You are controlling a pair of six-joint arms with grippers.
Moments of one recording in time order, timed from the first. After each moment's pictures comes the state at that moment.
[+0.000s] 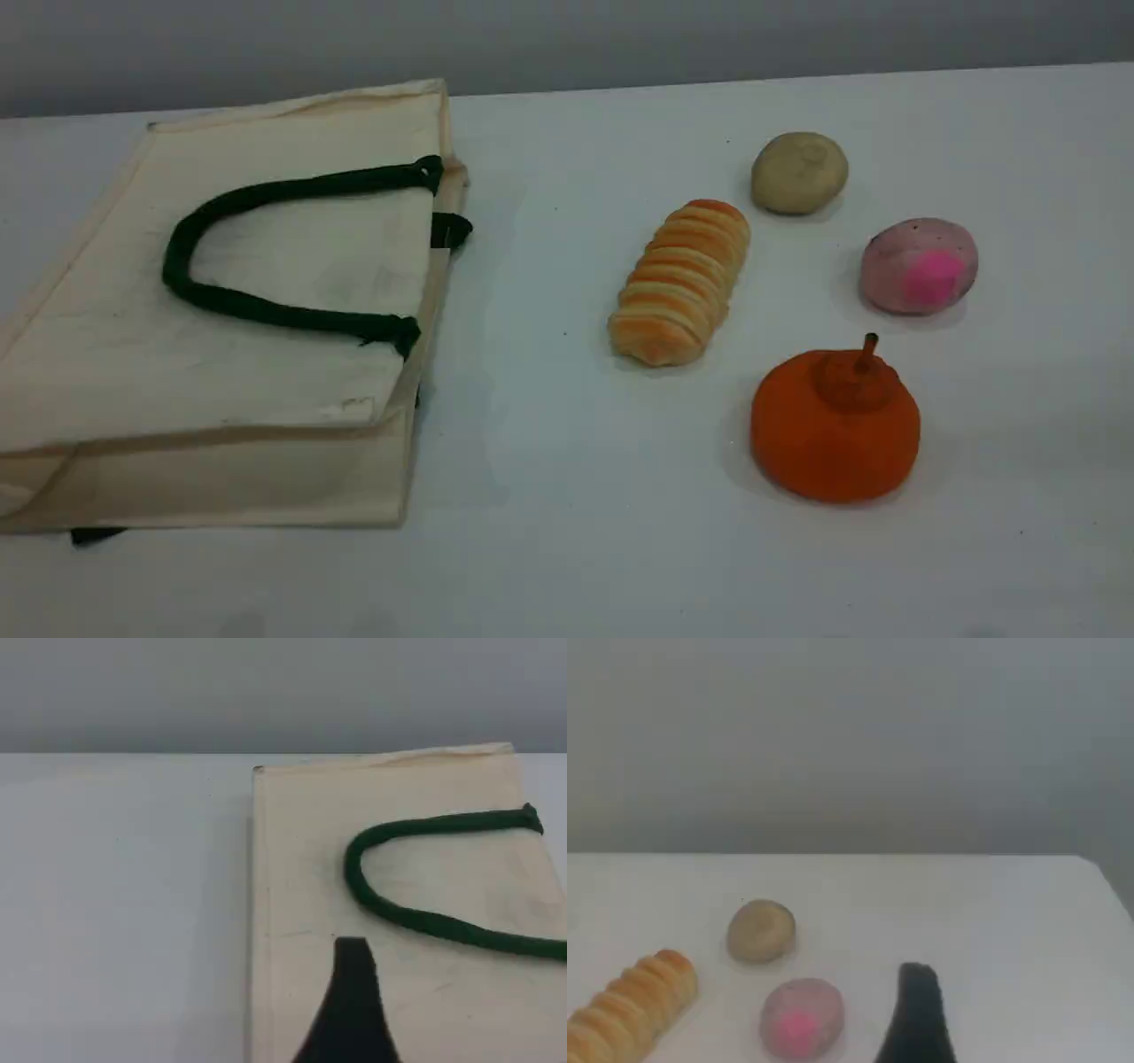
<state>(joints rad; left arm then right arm) -0.04 0.00 0.00 0.02 0.34 -0.04 0.09 0.00 0.00 0.18 0.25 -0.14</state>
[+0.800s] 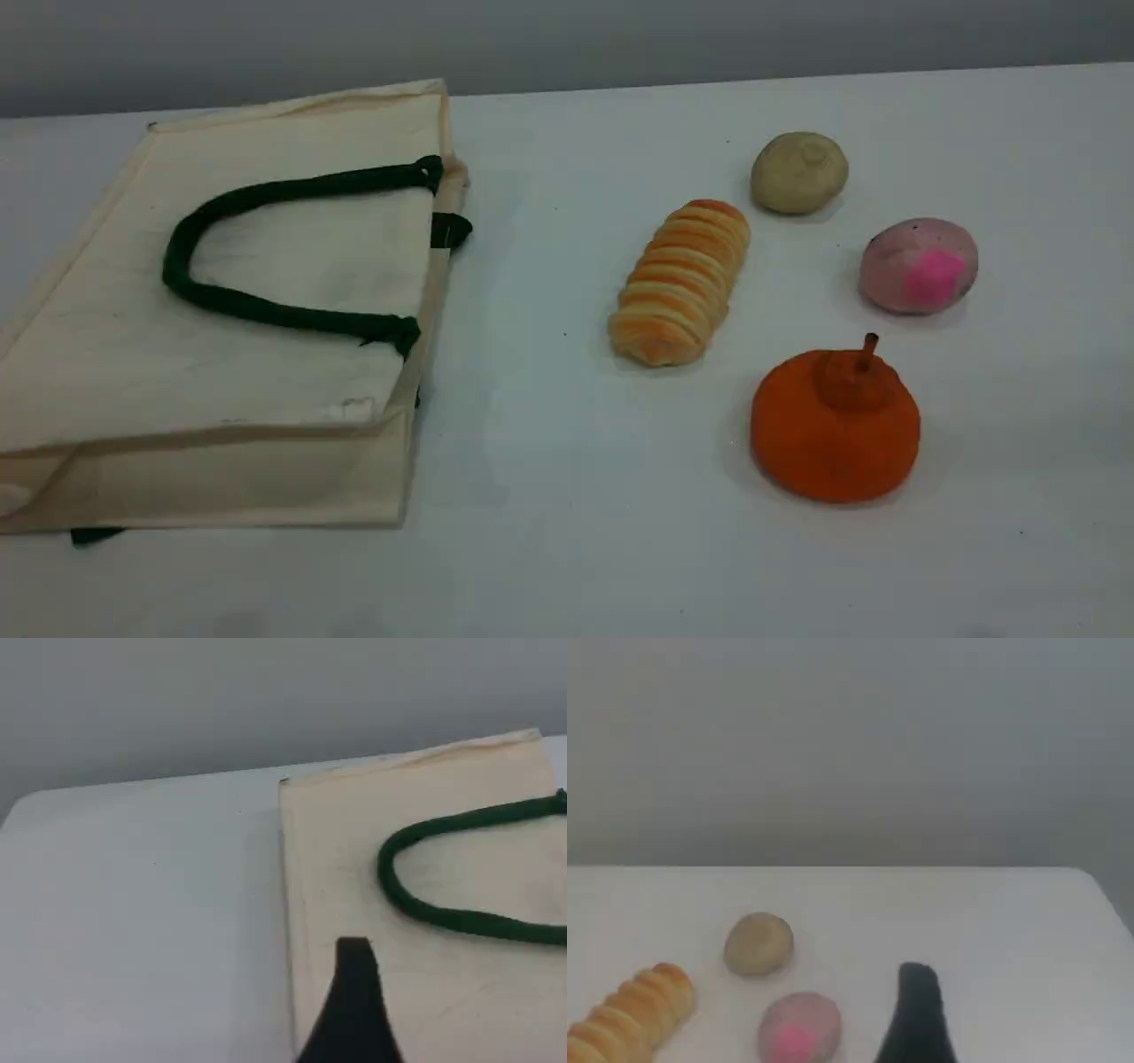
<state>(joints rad) -0.04 0.00 0.00 0.10 0.33 0.00 0.09 0.00 0.00 0.18 0.23 -0.14</state>
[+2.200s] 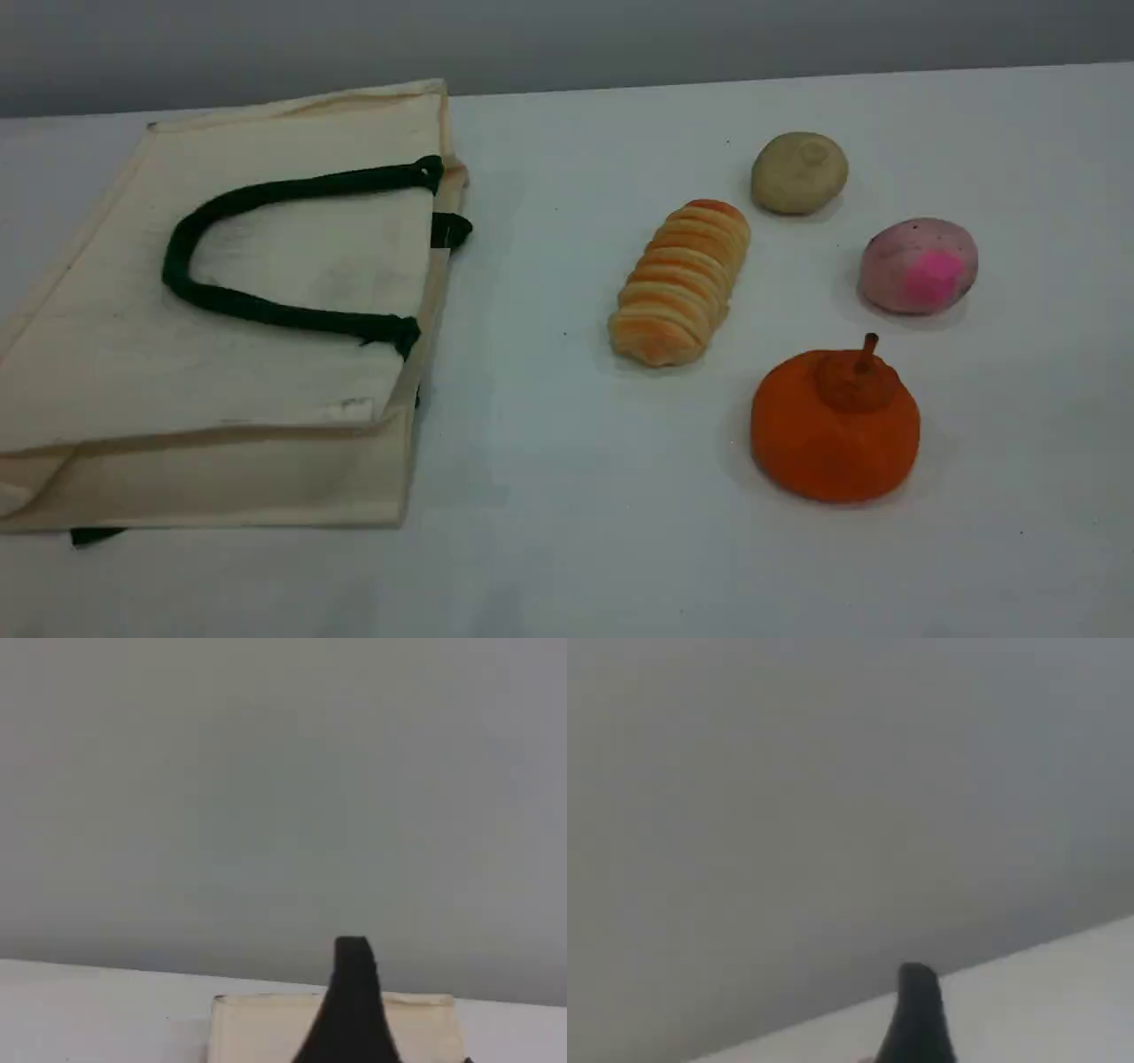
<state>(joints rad) -0.04 0.00 0.00 0.10 -0.03 -0.23 0.09 0.00 0.00 0.56 0.04 -0.14</state>
